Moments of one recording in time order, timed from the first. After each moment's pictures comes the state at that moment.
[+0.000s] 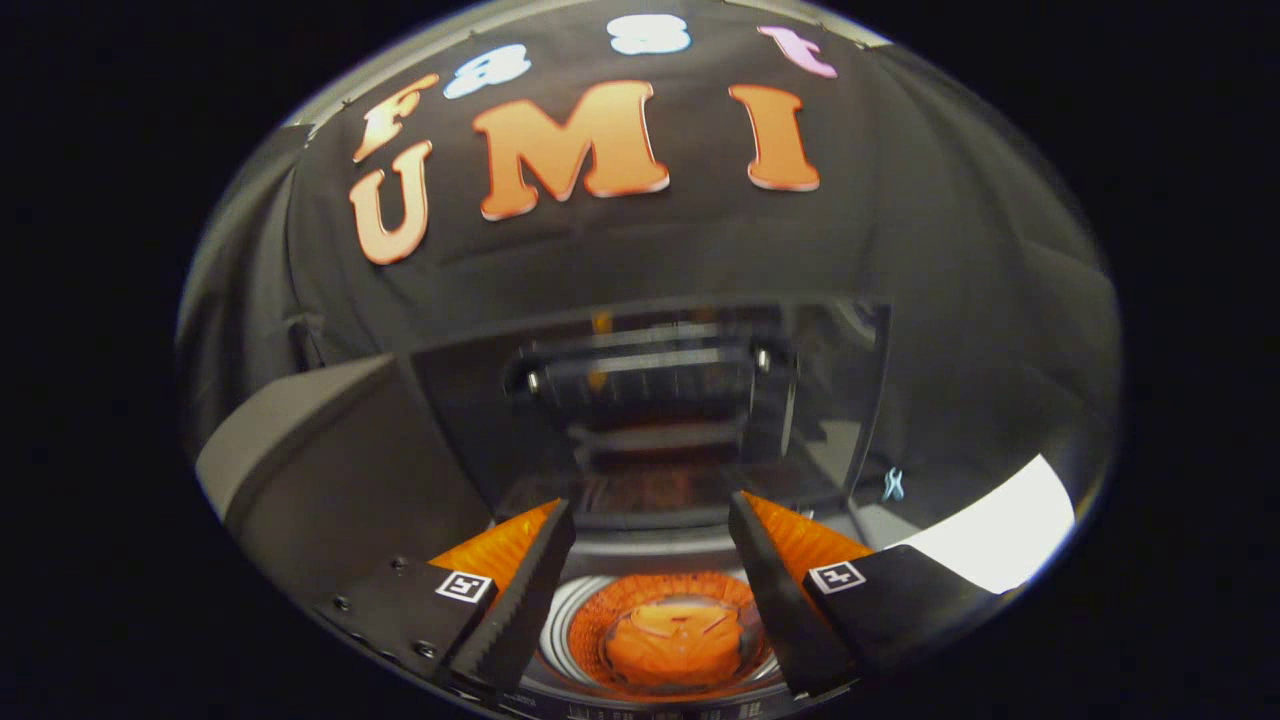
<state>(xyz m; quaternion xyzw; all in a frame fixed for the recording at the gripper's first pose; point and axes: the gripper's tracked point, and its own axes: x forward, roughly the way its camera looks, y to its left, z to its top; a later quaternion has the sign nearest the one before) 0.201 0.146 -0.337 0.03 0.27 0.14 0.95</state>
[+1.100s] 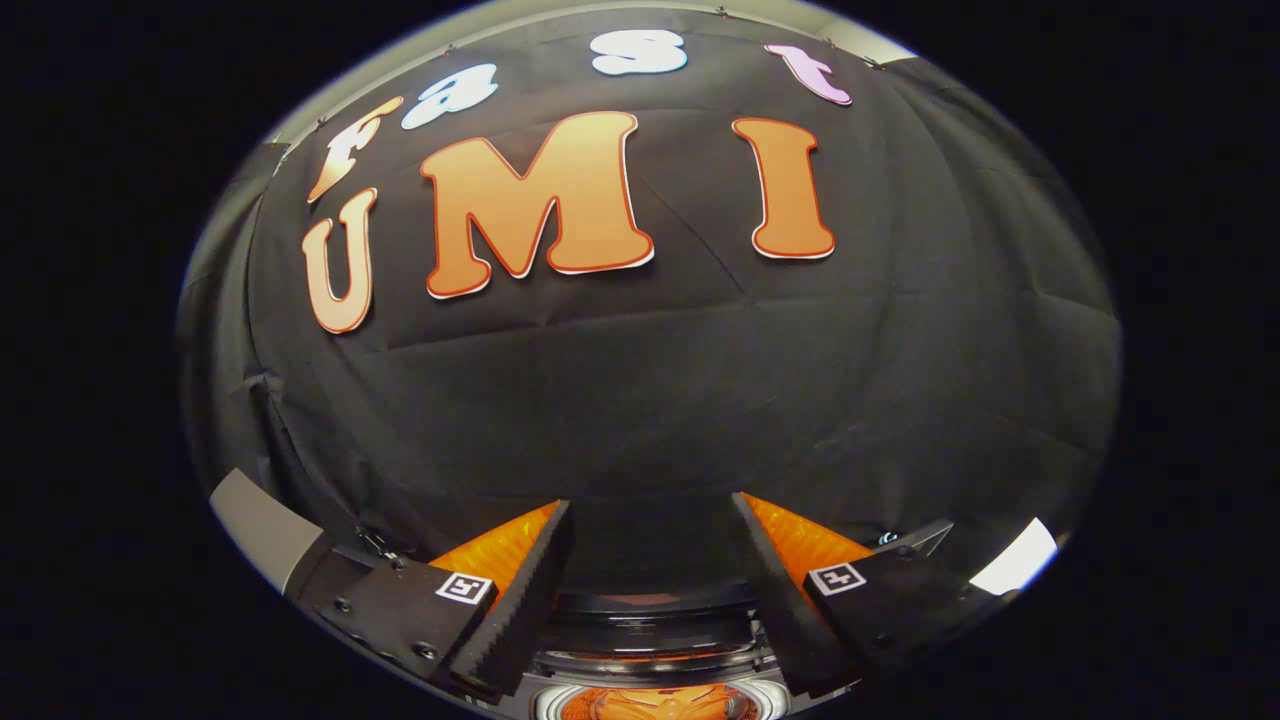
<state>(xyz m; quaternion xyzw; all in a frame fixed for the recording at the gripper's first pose) 0.369 0.152 -0.286 0.04 0.24 0.10 0.97</state>
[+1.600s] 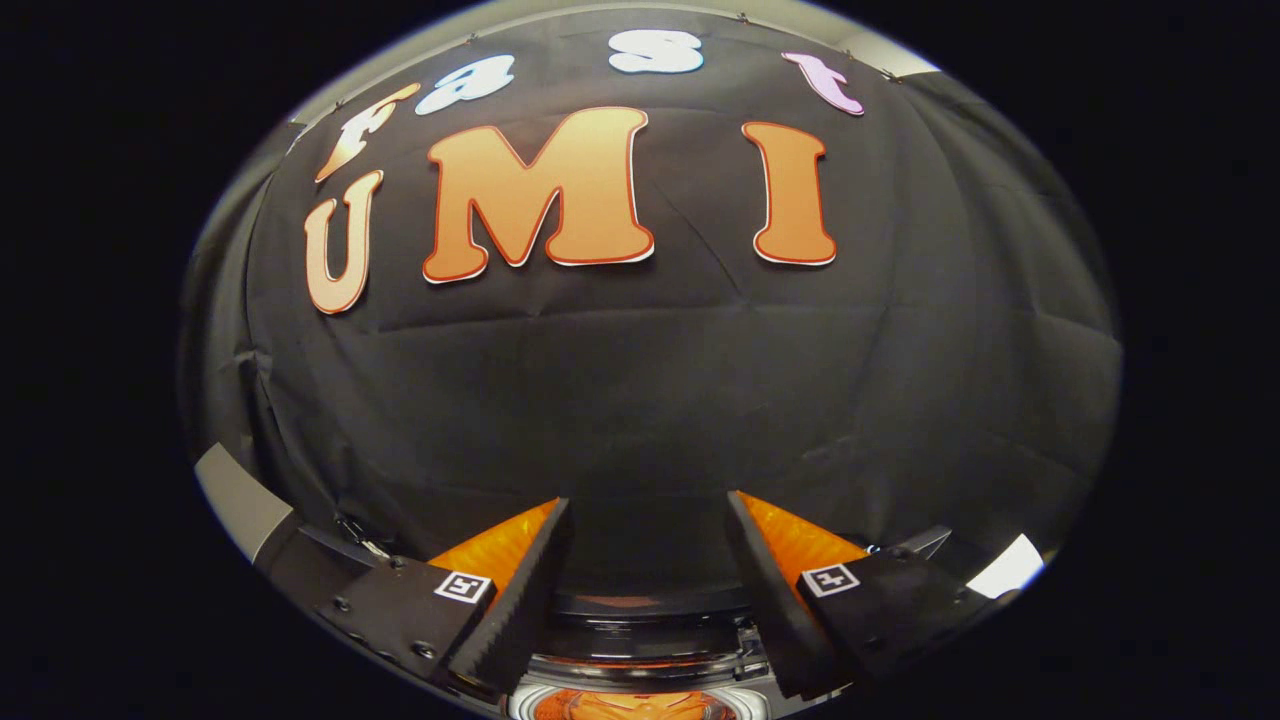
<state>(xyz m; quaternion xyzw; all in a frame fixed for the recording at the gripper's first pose) 0.373 0.150 -0.291 0.01 0.22 0.10 0.97</state>
